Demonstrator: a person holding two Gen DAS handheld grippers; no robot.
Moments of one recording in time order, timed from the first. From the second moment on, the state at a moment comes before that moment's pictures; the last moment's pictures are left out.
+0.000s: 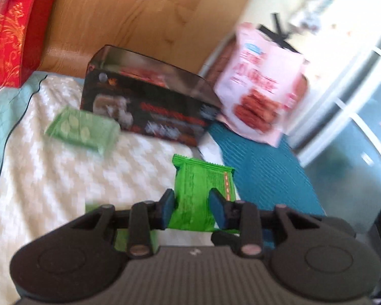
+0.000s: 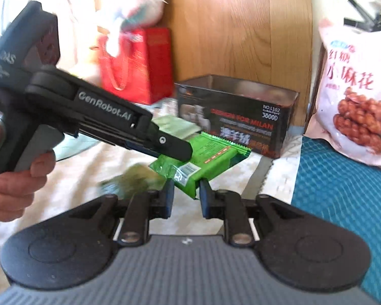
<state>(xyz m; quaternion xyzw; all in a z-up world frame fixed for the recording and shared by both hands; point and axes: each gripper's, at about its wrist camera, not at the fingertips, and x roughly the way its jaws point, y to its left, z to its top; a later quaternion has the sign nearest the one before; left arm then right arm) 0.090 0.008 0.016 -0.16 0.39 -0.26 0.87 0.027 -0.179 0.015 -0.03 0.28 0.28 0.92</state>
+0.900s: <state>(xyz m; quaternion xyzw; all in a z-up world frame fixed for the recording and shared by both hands) -0.036 0.054 -0.017 -0.15 0.38 -0.21 0.89 -0.061 -0.127 -0.018 -0.06 0.31 0.33 0.89</state>
